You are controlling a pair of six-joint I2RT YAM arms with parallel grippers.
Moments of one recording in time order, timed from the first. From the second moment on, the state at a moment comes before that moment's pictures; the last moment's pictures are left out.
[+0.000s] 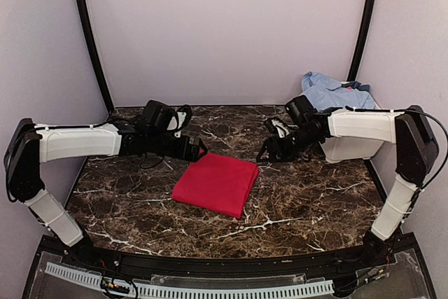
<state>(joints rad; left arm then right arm) -0.67 1.61 1.06 -0.22 0.07 -0.34 0.55 1.73 1.21 -0.51 -0.50 0.27</state>
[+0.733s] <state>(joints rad) -0.82 1.51 1.00 -0.12 -0.14 -0.25 0.55 2.01 1.24 -0.30 -0.58 0.49</state>
